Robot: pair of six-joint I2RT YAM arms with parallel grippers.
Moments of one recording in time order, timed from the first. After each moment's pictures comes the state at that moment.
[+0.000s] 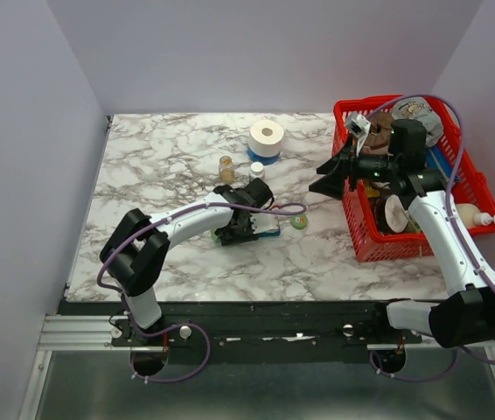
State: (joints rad) left arm -0.80 1.73 1.23 -0.86 -0.18 0.60; right arm 0.14 1.26 1.23 -0.46 -1.06 -0.13
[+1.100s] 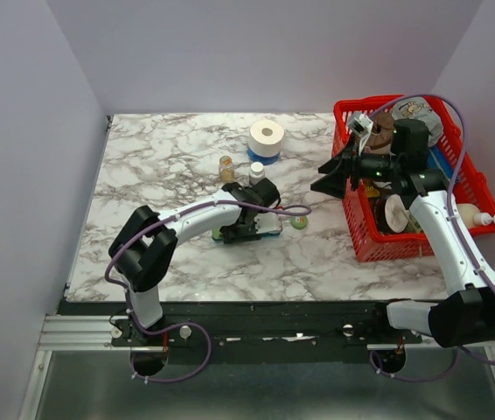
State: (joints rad) left arm -0.83 1.79 1.31 -0.94 -0.23 0.60; right arm 0.12 1.26 1.23 -0.46 -1.07 -0.13
